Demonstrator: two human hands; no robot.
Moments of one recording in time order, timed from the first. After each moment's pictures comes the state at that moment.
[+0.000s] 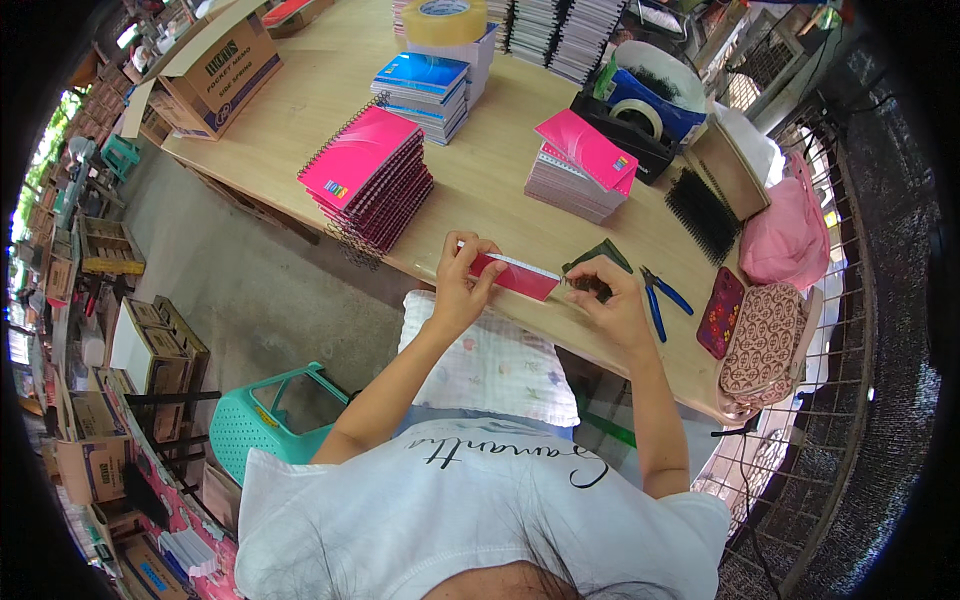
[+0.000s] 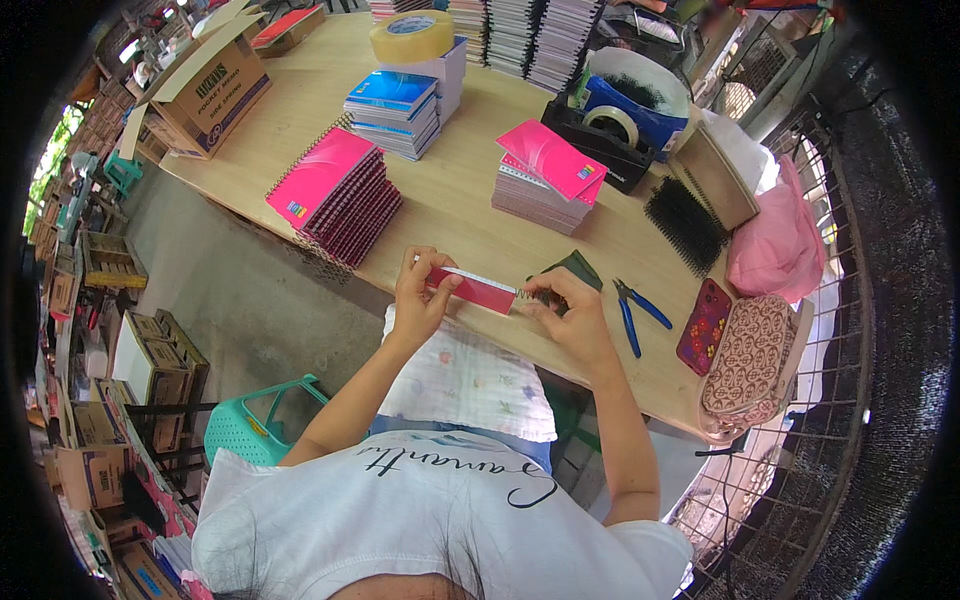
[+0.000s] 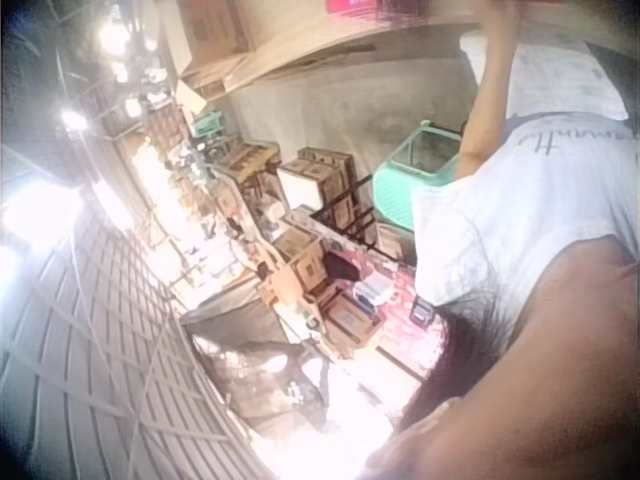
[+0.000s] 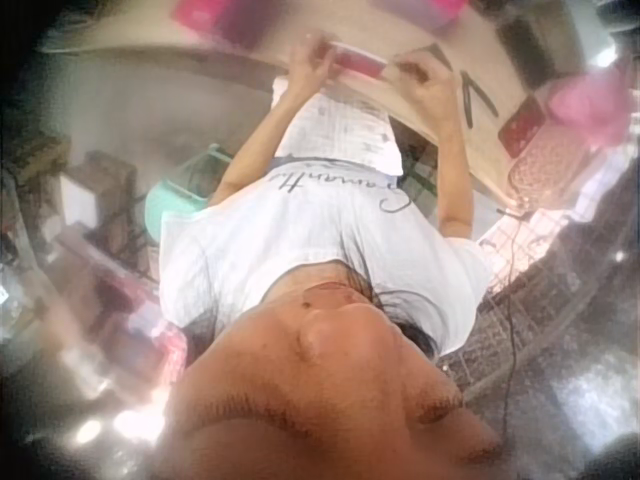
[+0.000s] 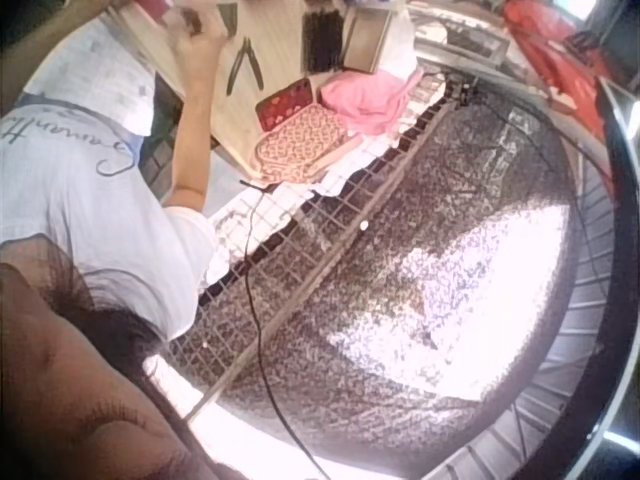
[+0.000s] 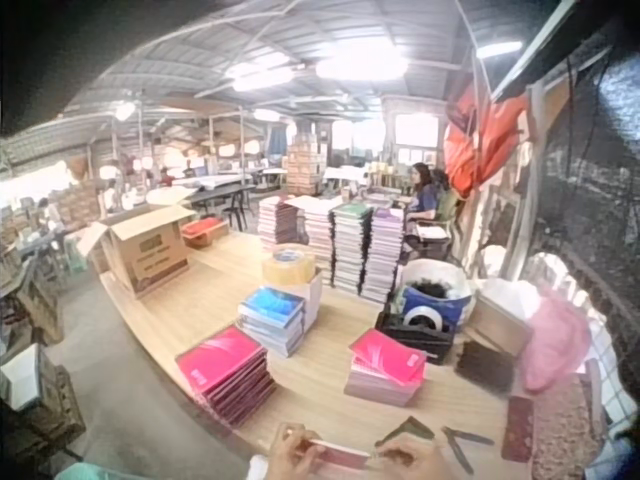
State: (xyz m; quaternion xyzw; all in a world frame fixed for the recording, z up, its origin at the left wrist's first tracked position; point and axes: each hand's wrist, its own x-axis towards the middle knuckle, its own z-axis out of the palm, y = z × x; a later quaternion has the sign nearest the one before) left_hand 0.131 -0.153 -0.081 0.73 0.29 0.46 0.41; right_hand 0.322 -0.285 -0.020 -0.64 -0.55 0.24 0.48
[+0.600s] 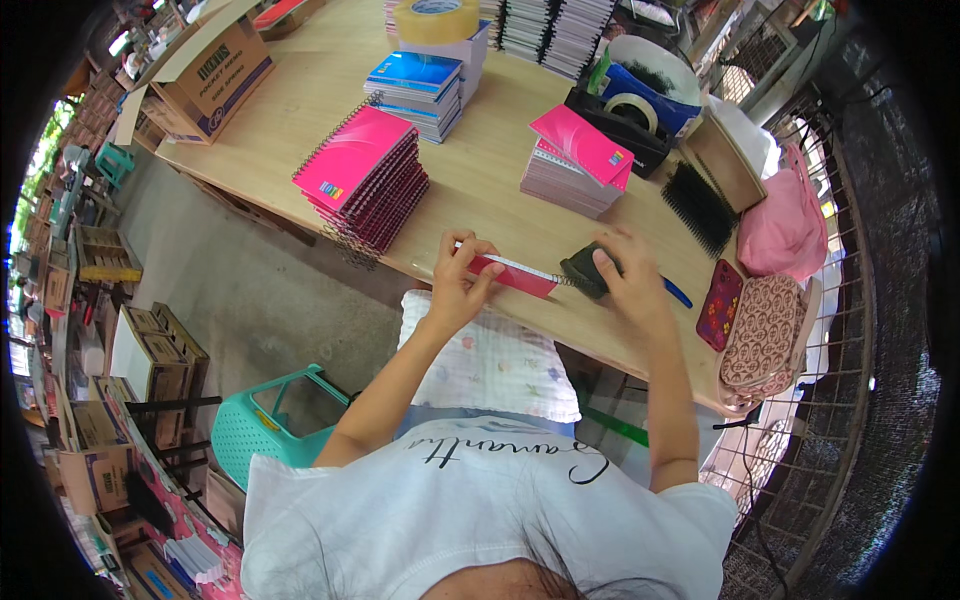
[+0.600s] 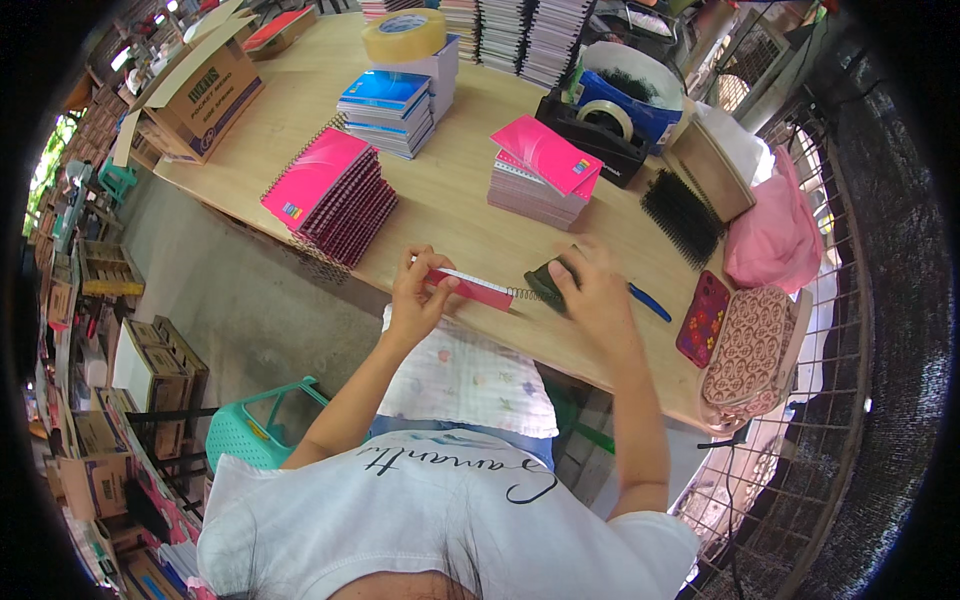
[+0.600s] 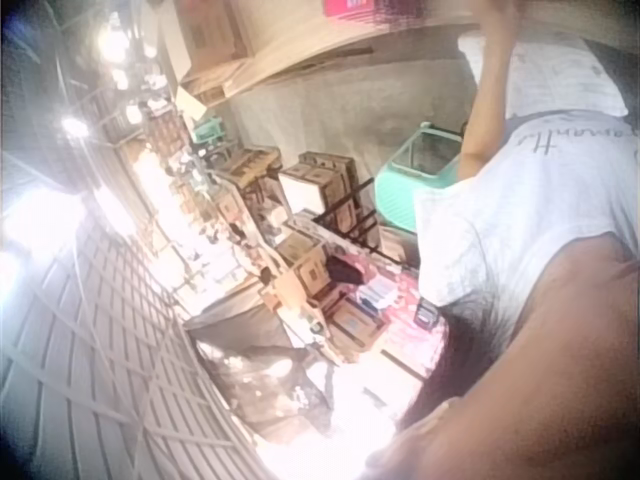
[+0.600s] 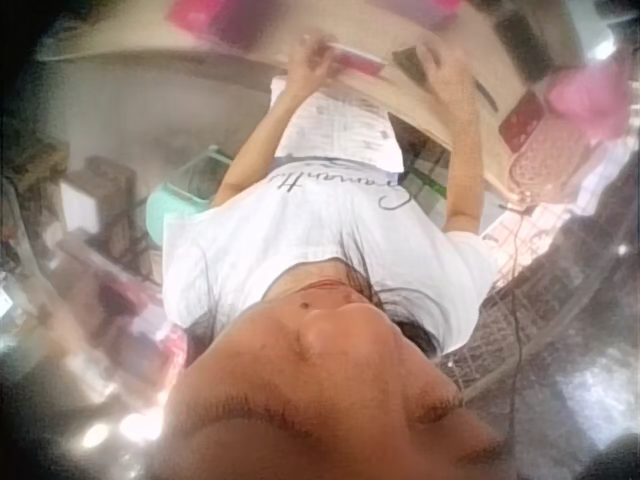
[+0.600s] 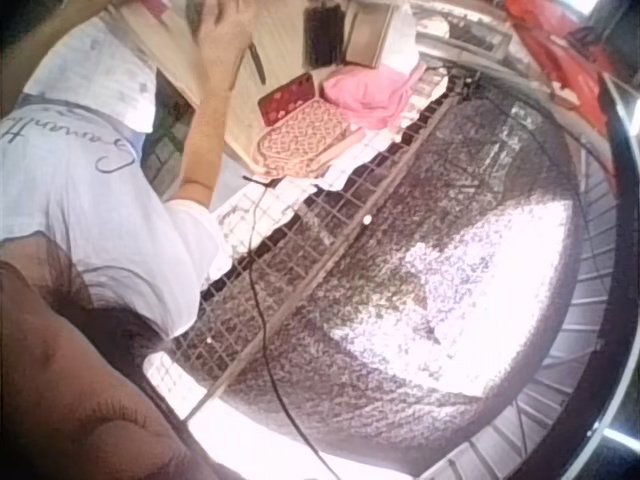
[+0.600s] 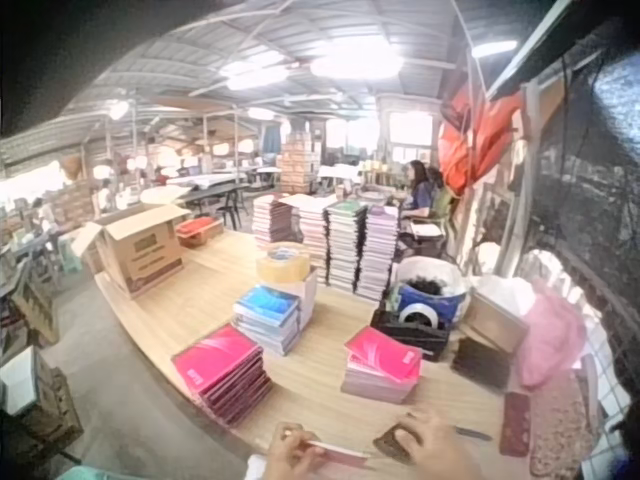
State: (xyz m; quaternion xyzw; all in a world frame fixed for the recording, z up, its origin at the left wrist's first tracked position) left_hand 0.128 -0.146 -0.093 0.76 0.24 0.48 0.35; right_hand 0.350 -0.284 -0.020 -0.74 -0.62 0.06 0.26
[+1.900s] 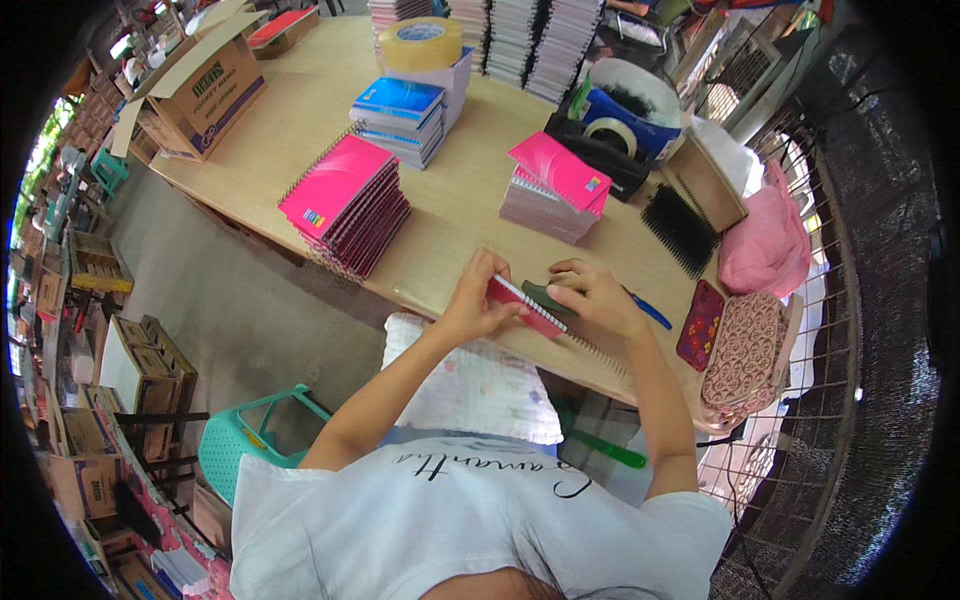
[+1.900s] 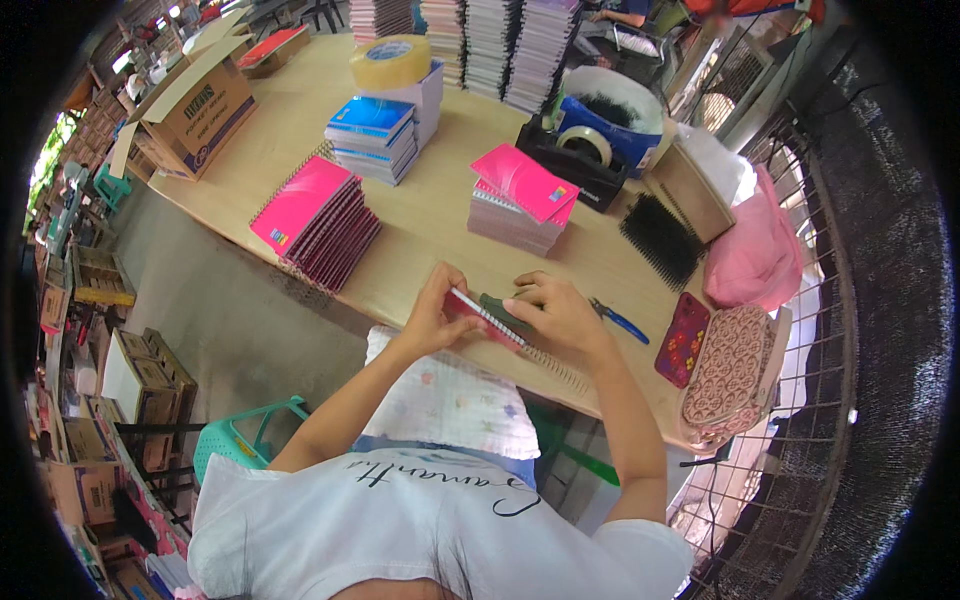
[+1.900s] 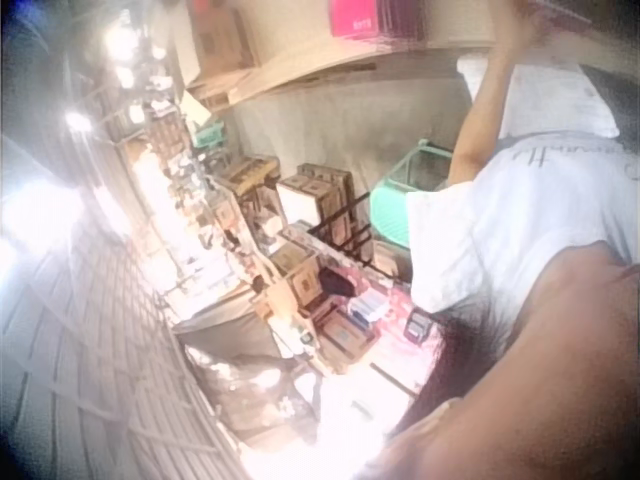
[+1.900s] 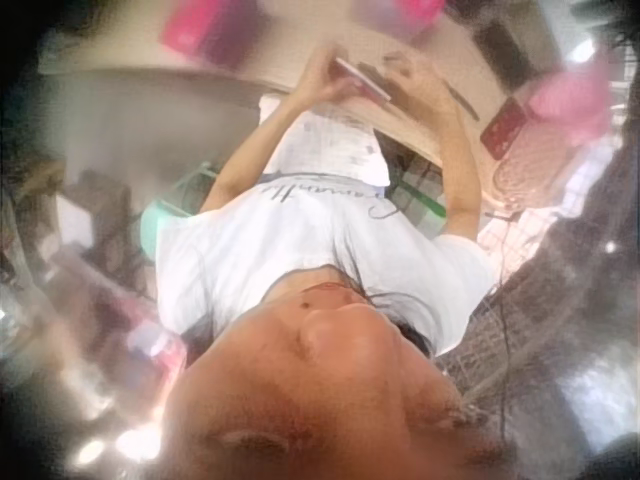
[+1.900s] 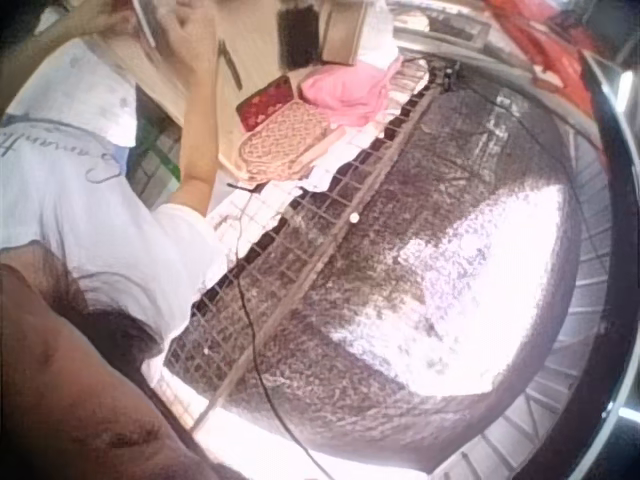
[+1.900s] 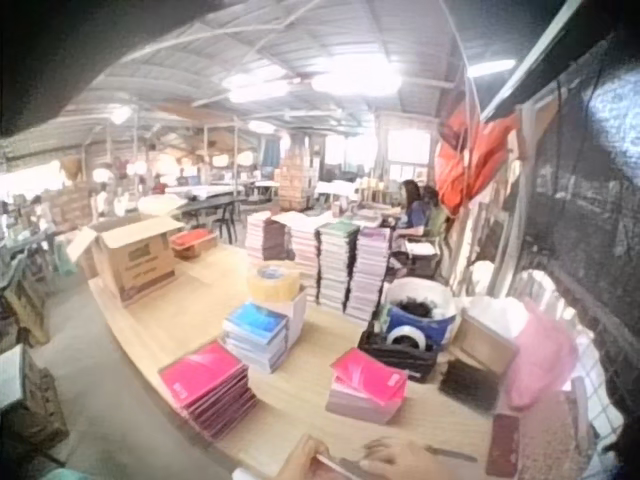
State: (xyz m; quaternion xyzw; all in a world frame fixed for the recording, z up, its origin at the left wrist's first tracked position) left_hand 0.172 -0.144 -0.084 0.80 0.13 0.40 0.43; right_hand 0.379 -0.262 -0.024 -0.64 -0.66 0.26 0.28
